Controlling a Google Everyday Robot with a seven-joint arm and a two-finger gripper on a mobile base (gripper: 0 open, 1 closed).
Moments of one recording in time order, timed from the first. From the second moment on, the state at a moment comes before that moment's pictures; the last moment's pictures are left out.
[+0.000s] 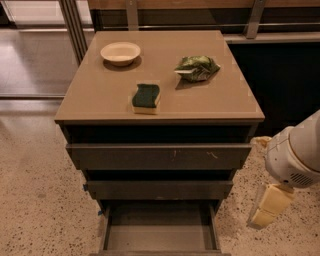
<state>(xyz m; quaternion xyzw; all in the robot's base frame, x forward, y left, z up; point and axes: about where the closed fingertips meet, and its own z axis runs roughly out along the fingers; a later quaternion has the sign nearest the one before) 0.378 -0.205 0.811 -0.59 0.79 0.05 0.15</state>
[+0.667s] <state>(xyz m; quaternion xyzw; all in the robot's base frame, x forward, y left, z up) 0.357 -0.186 0.741 -0.59 0.79 0.06 0.14</state>
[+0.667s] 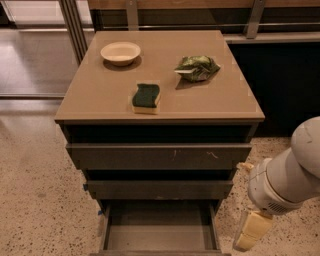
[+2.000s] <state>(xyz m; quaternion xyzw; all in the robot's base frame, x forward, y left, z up) 0.336 -0.131 0.594 -0.61 0.78 0.10 0.11</state>
